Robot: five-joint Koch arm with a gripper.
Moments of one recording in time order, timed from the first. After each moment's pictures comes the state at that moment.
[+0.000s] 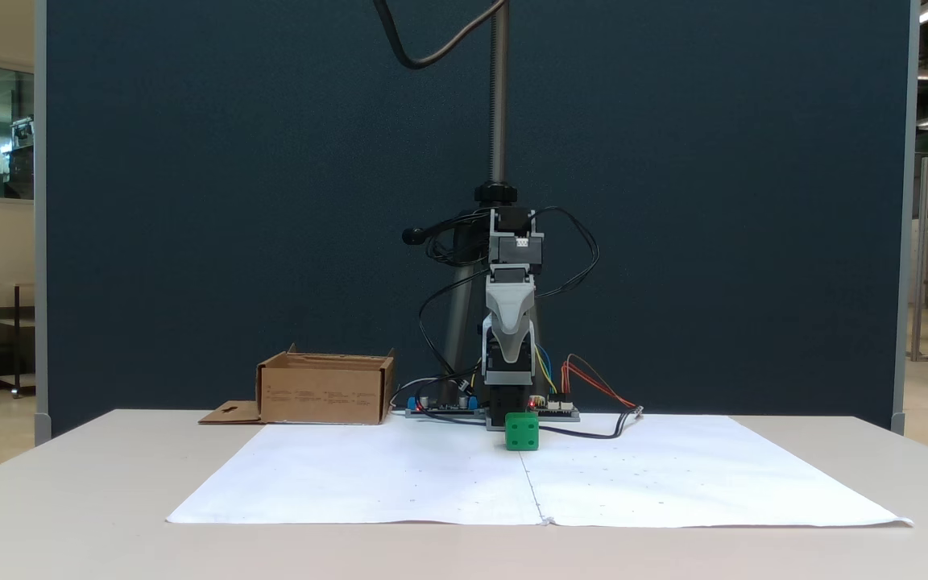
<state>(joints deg) 1.5 129.6 114.9 51.3 1.6</state>
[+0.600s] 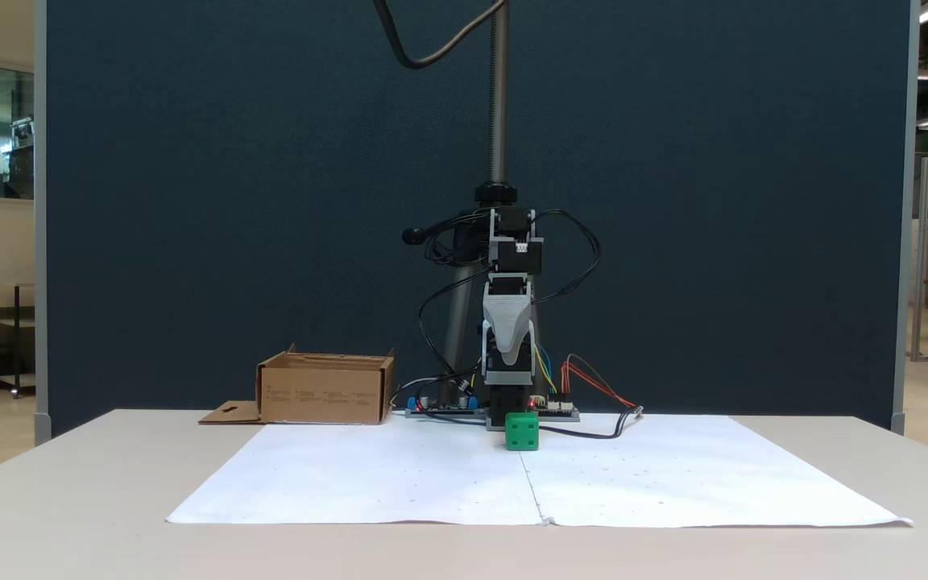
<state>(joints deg) 1.5 129.6 114.9 64.5 4.9</state>
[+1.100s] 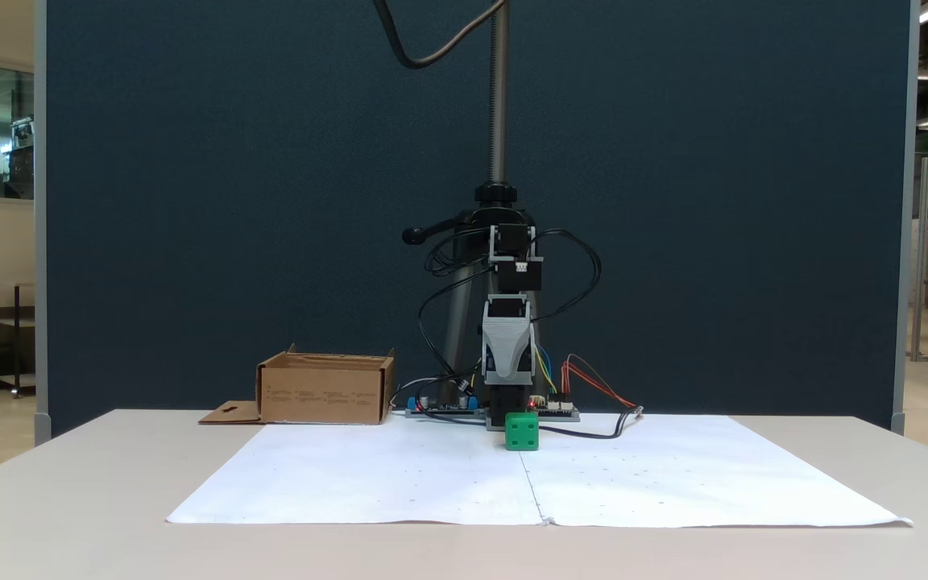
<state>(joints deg) 1.0 129.6 123.3 64.2 5.4</state>
